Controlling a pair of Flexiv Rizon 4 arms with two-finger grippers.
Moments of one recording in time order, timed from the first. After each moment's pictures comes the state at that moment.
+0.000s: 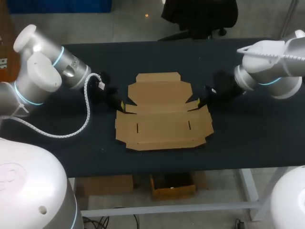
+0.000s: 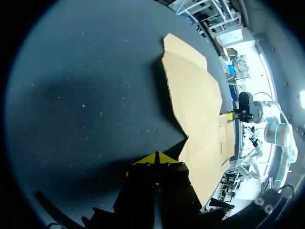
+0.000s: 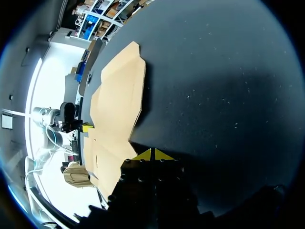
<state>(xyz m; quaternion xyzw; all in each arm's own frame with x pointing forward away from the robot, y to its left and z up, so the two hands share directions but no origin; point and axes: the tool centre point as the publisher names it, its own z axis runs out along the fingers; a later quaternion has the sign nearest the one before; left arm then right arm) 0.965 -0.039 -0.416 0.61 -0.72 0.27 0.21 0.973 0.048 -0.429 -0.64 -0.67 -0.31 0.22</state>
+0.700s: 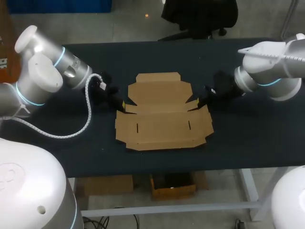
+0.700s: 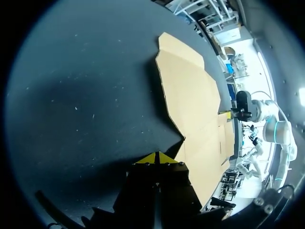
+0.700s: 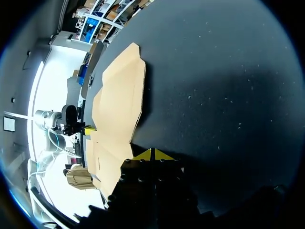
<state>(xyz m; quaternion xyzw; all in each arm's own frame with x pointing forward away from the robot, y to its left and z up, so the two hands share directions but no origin) 0.965 -0.046 -0.415 0.60 -0.72 0.27 0.21 0.975 0.052 -0.430 -0.64 -0.66 -0.32 0.22</state>
